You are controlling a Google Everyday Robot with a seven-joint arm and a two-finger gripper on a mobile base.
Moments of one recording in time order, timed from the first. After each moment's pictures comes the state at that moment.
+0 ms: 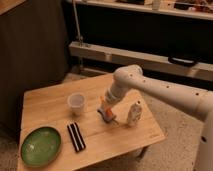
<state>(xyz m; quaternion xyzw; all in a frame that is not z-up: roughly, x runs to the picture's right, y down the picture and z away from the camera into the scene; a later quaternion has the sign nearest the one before) -0.012 0.083 0.792 -0.01 -0.37 -0.80 0.48</state>
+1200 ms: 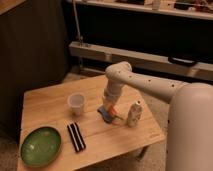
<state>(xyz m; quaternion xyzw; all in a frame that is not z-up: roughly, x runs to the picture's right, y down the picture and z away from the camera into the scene) 0.014 0.112 0.847 -0.10 -0.38 -0.81 0.44</state>
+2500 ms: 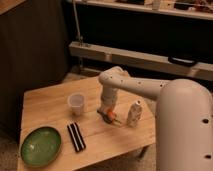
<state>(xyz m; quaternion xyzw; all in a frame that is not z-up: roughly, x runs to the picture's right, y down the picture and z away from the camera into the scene) 0.008 0.125 0.859 -0.15 -0.36 -0.80 0.45</state>
